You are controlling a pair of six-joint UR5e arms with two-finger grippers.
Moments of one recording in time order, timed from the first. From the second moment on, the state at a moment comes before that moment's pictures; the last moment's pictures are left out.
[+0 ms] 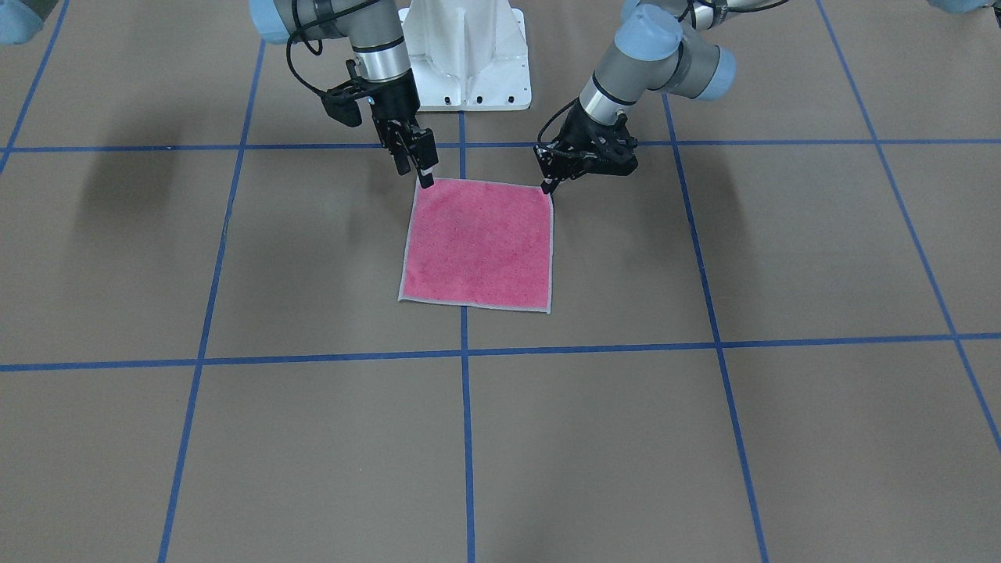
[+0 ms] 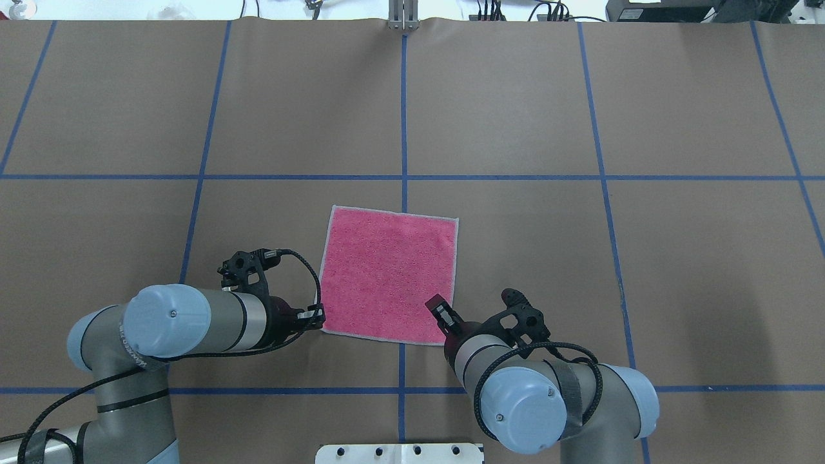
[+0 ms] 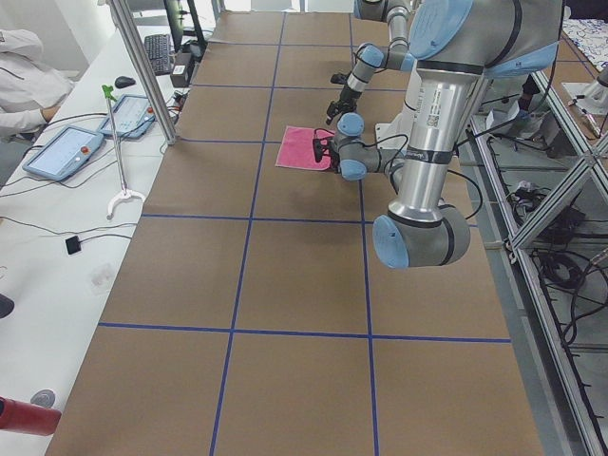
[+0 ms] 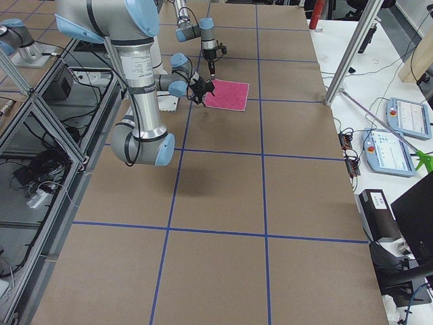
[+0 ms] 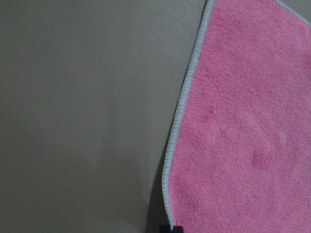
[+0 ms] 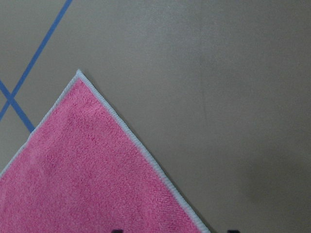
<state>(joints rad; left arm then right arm) -0.33 -1.85 -1.79 -2.23 -1.71 -1.62 0.13 -1.17 1.88 -1.31 1.23 2.36</state>
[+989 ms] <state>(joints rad) -0.33 -1.85 -1.80 -2.23 -1.71 -1.62 0.12 -1.16 1.85 -1.33 1.23 2.37</state>
